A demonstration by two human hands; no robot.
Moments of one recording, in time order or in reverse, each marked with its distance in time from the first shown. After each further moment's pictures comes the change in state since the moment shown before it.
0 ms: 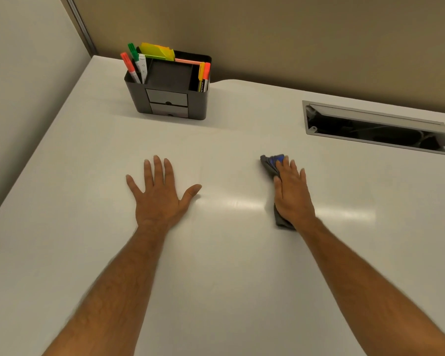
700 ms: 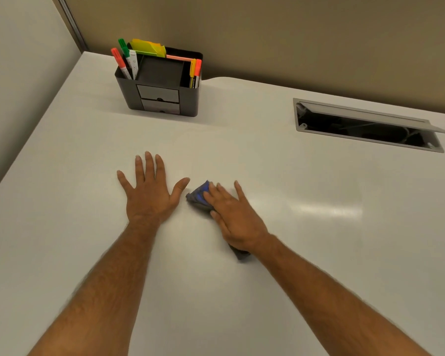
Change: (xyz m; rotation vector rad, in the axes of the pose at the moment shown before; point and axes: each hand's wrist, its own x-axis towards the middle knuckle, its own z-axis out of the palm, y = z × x) left_hand -0.002 0.002 -0.003 0.017 0.018 -0.001; right_hand -0.060 -0.077 0.038 -0.086 -0.213 -0.536
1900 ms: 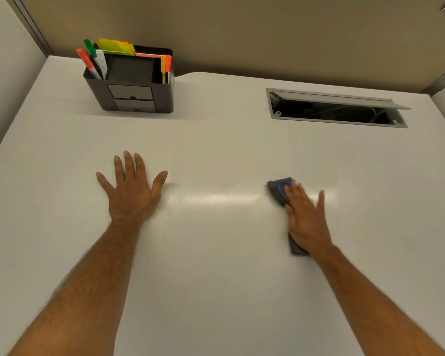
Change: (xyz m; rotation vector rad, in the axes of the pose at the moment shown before) left_hand 0.000 -0.005 0.004 -0.033 0.012 0.022; right_hand -0.140 0.091 -0.029 -0.084 0.290 0.597
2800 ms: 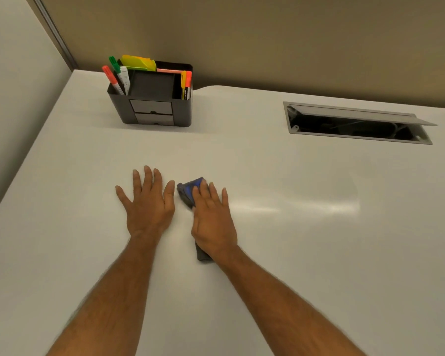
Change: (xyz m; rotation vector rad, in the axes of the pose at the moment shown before) left_hand 0.002 0.002 -0.004 -0.109 0.036 -0.053; right_hand 0.046 -0.223 0.077 0.091 -0.138 -0.220
